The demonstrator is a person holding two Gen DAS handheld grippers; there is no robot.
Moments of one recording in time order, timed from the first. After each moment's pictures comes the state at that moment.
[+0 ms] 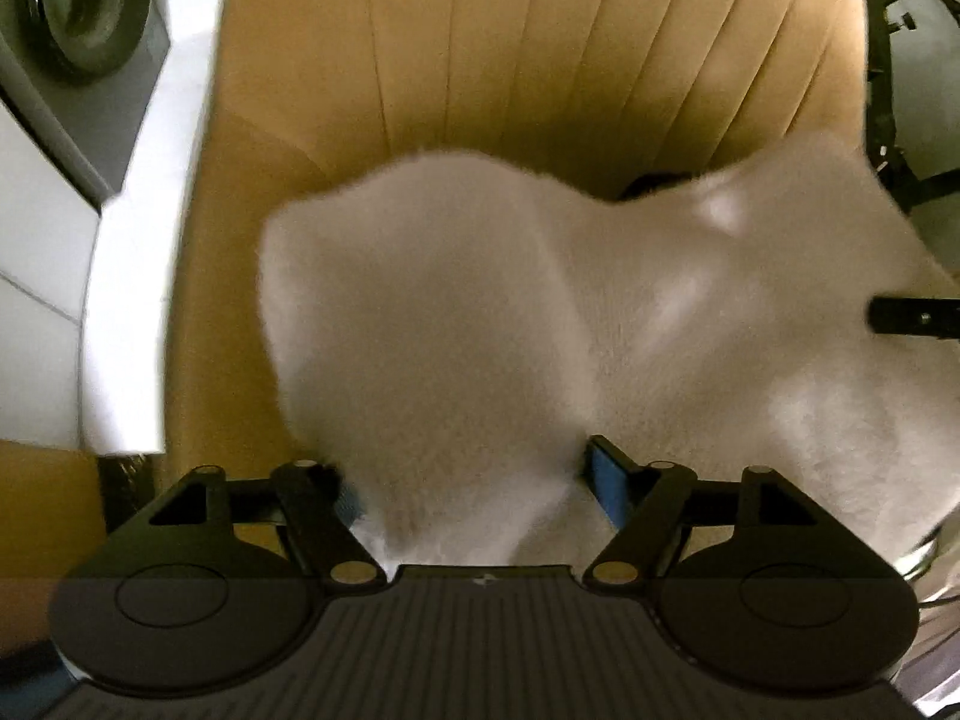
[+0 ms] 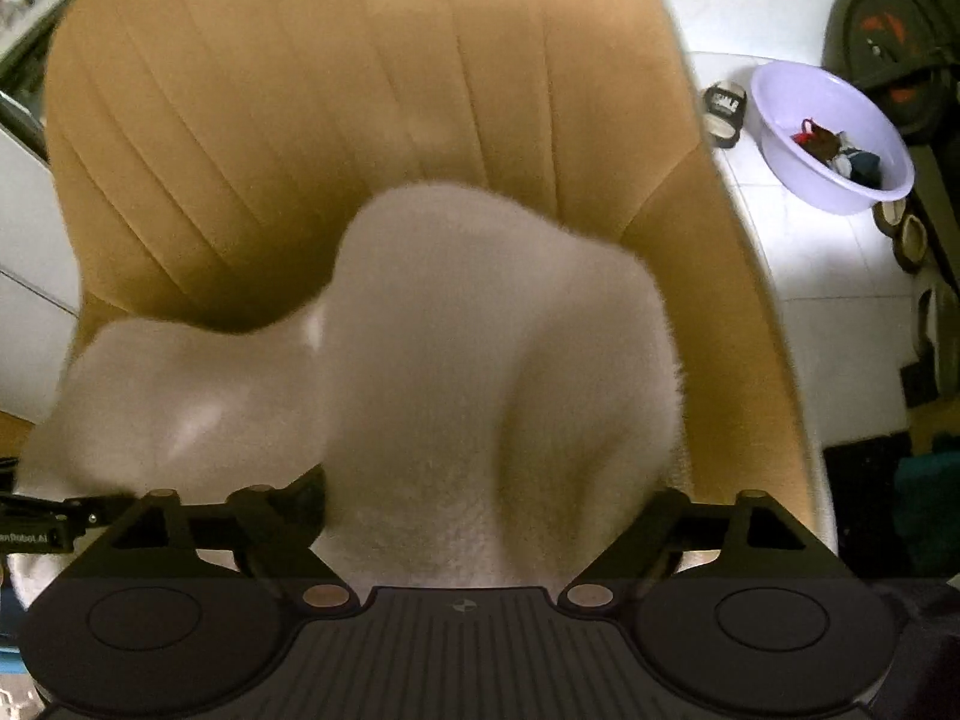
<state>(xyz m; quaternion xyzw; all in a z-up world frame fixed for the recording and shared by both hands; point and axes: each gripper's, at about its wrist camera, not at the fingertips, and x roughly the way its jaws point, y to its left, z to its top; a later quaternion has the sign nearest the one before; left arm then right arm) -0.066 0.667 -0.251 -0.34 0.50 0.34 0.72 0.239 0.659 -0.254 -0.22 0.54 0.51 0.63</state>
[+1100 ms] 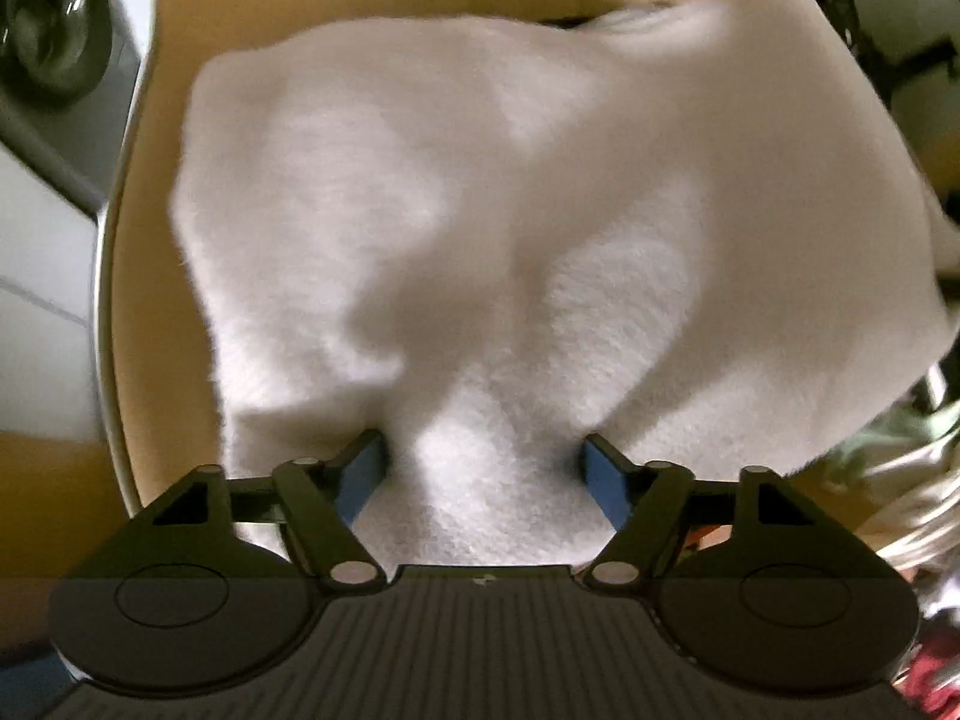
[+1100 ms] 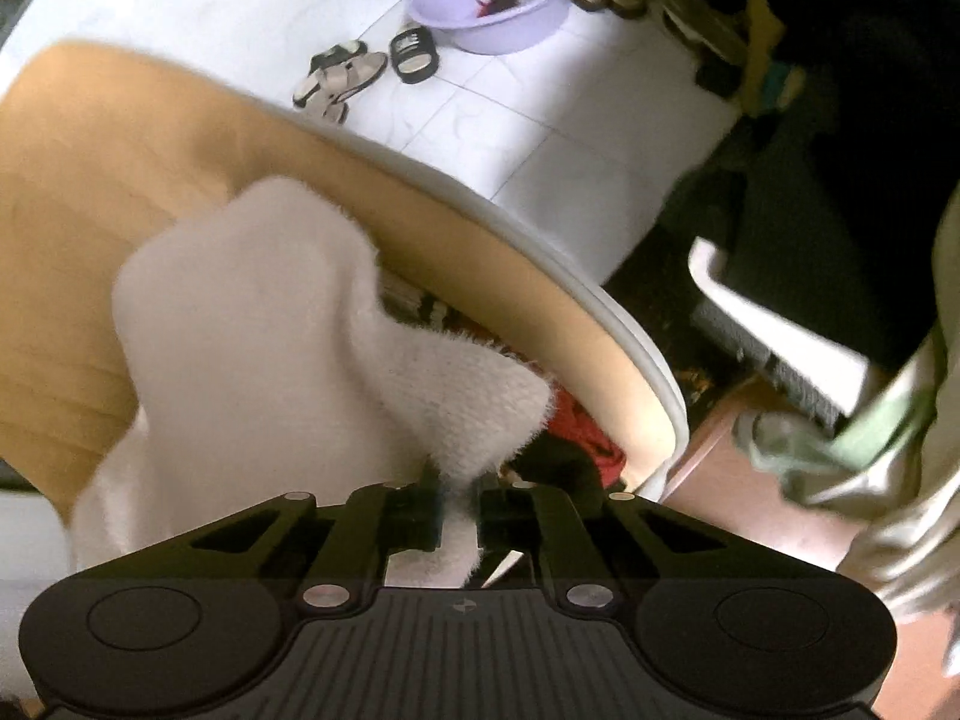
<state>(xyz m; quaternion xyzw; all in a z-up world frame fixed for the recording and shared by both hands) -0.069 0.561 -0.261 -0.29 0.56 0.32 0.71 0.242 0.464 -0.269 0.00 0.65 0.28 0.71</state>
